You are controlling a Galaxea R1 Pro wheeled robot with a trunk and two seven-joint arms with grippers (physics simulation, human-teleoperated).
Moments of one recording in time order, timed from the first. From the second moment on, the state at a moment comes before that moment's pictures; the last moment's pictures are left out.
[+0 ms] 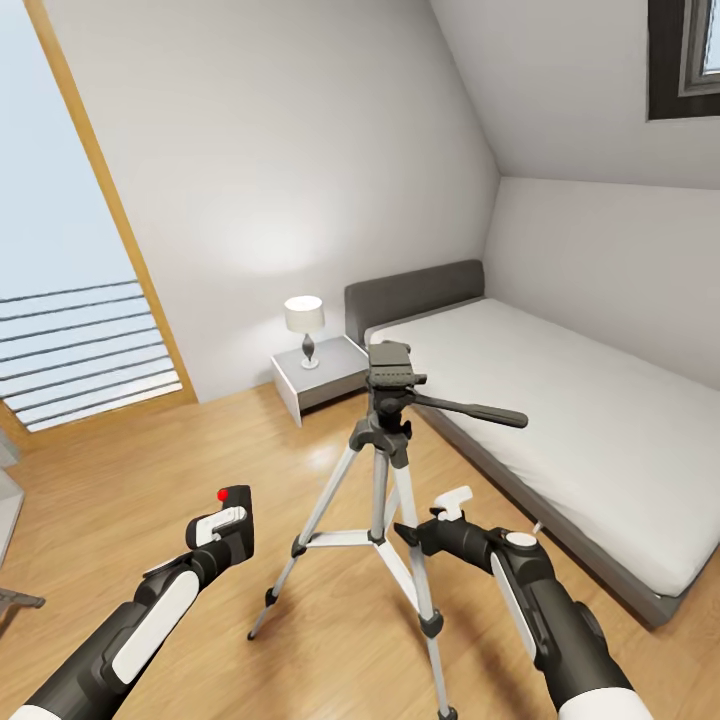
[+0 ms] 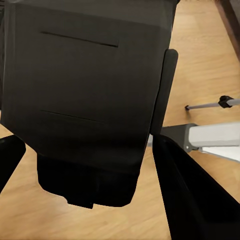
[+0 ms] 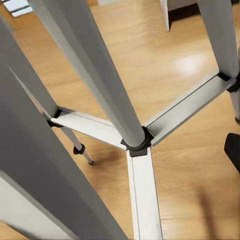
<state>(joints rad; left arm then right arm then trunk) -0.42 0.26 -0.36 -1.15 0.89 0.39 0.37 -0.45 0.01 0.03 -1.17 0.07 0.48 0.58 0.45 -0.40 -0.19</state>
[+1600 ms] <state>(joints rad) -0.42 0.26 -0.36 -1.14 0.89 0.39 0.37 -0.45 0.03 0.04 -1.18 0.07 0.48 0.59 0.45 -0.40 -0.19</state>
